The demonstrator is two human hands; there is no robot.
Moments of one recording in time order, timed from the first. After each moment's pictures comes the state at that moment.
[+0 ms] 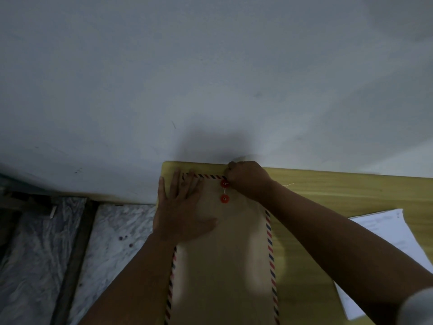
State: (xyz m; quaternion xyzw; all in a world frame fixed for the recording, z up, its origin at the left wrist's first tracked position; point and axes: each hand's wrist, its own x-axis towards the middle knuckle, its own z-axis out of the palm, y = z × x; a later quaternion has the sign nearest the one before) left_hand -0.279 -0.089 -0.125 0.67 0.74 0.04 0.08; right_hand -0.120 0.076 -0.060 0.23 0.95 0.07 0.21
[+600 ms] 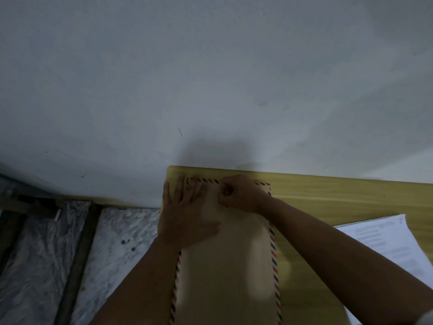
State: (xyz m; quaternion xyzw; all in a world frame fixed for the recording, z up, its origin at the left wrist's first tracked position) left_hand -0.279 -0.091 -0.122 0.67 0.74 0.04 0.08; right_hand -0.122 0.049 -0.055 0.39 0.85 -0.36 0.04
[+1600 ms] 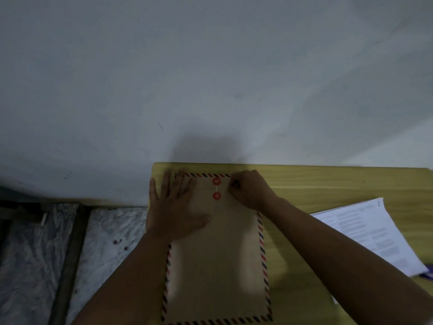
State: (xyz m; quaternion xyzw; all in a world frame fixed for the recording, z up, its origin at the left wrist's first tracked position) left_hand -0.277 -0.090 -0.125 0.67 0.74 0.05 0.07; right_hand -0.075 0.049 -0.052 0.47 0.85 -0.23 0.04
